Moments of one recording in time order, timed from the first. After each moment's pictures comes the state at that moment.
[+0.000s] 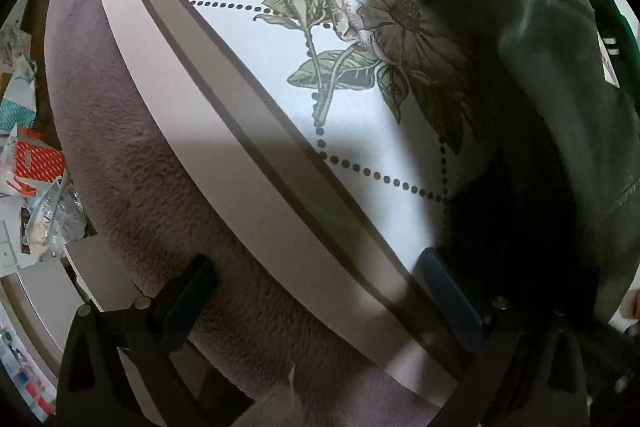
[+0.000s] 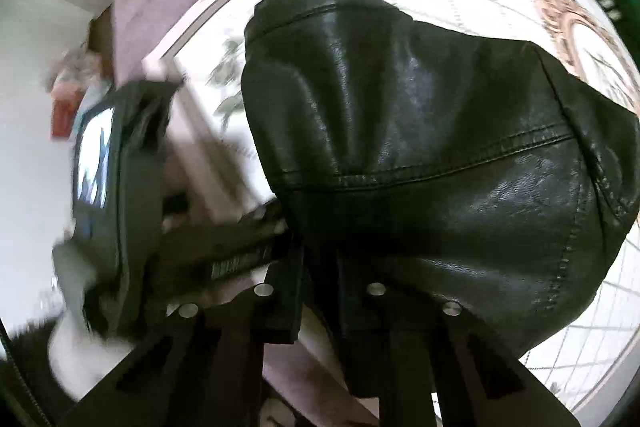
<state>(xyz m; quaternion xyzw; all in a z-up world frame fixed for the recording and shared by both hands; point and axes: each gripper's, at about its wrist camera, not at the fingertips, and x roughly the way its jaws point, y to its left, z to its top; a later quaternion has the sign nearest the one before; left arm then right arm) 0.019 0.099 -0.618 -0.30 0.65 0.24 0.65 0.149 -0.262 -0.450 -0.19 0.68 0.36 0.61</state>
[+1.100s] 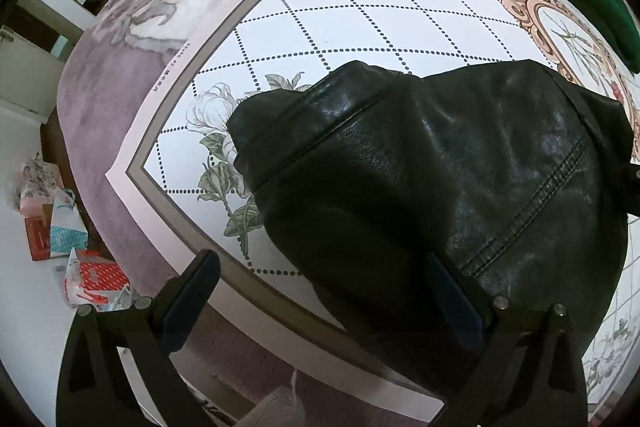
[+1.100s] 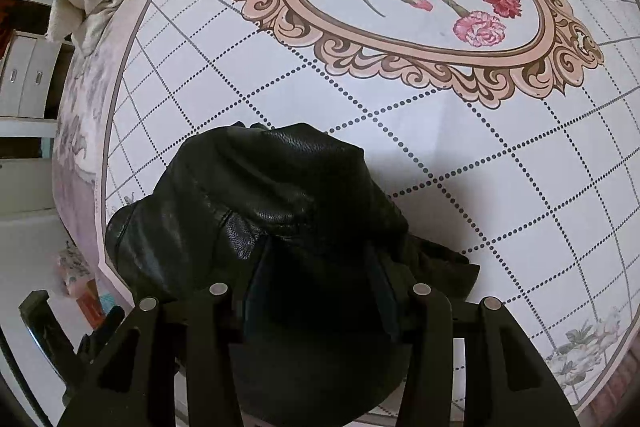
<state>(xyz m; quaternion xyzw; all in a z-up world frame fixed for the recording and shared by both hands) 0.104 0.049 -0.553 -0.09 0.65 0.23 0.72 0.293 -0.415 -0.471 0.08 0.72 0.14 0.67</state>
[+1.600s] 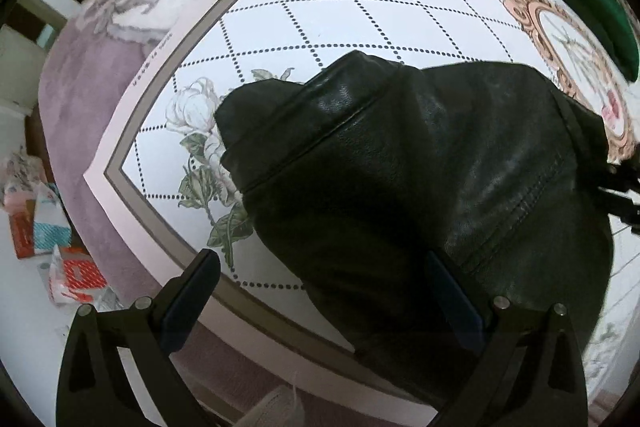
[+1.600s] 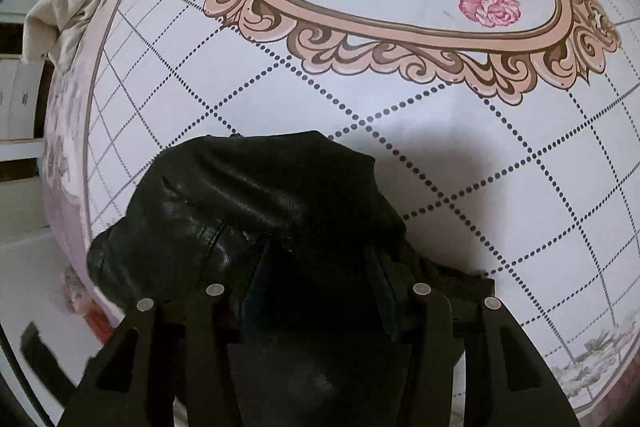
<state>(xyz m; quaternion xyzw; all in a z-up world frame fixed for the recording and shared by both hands) 0.111 0.063 -0.558 -0.14 0.66 0.21 0.71 0.311 -0.410 -0.510 0.10 0.74 0.12 0.65</state>
